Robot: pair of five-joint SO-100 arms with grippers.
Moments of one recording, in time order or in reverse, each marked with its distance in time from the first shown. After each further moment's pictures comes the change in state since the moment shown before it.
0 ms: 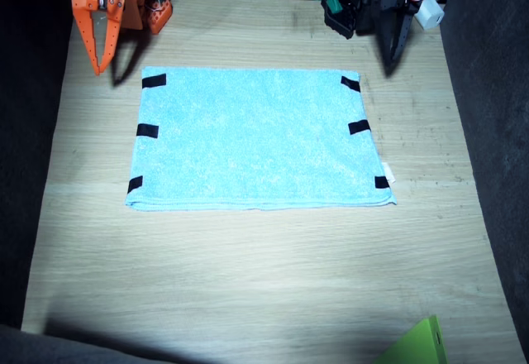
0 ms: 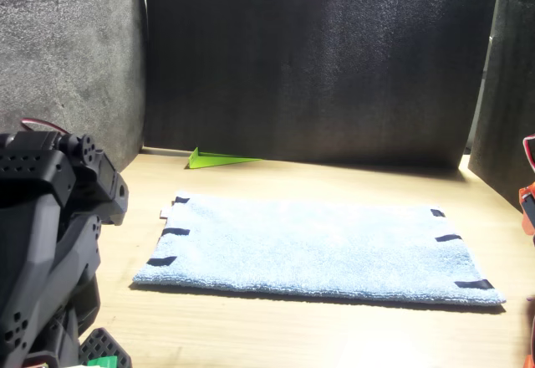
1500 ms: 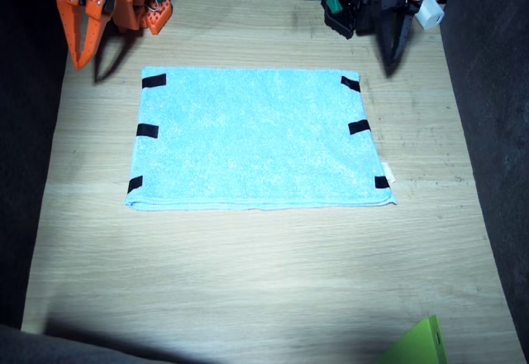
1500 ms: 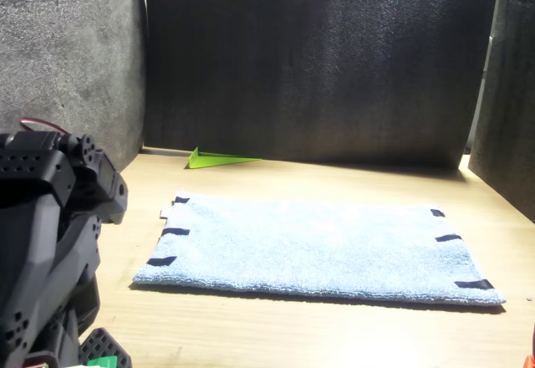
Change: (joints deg) arm 0 0.7 0.0 0.0 -0.4 -1.8; arm 1 -9.8 0.0 0.0 -1.2 10.0
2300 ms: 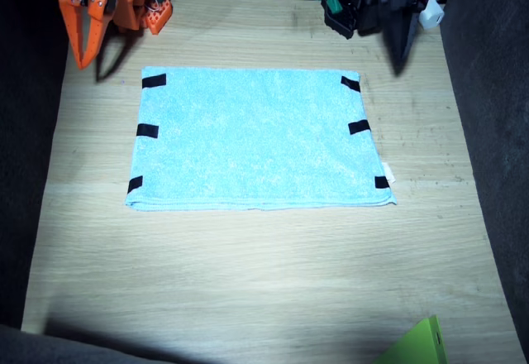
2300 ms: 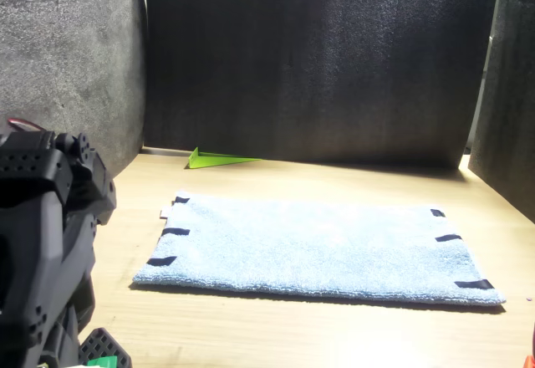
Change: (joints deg) arm 0 7.3 0.0 0.0 0.4 -2.1; arm 1 -0.2 -0.2 -0.1 1.2 0.4
